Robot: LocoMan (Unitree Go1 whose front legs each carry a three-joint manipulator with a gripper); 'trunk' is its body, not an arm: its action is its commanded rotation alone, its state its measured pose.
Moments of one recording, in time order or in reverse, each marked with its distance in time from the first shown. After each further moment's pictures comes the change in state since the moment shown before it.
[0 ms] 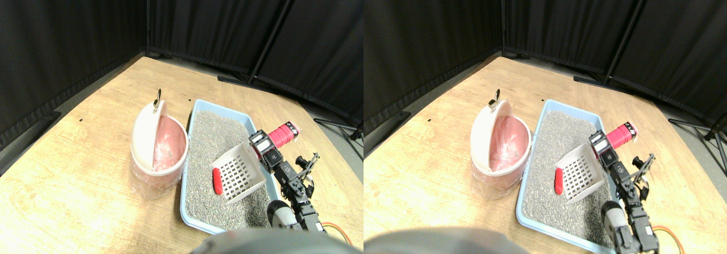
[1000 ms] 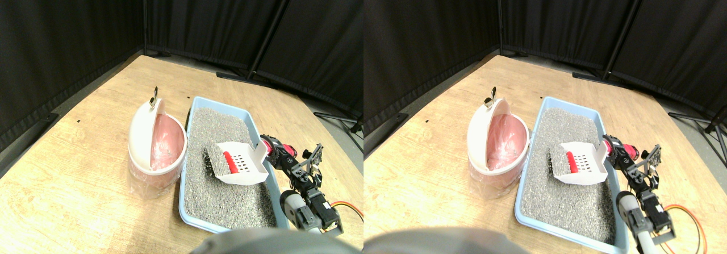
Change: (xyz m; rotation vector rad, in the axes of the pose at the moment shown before) right arm -0.007 -0.054 -0.050 0.815 0.194 -0.227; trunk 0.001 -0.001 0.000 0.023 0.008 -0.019
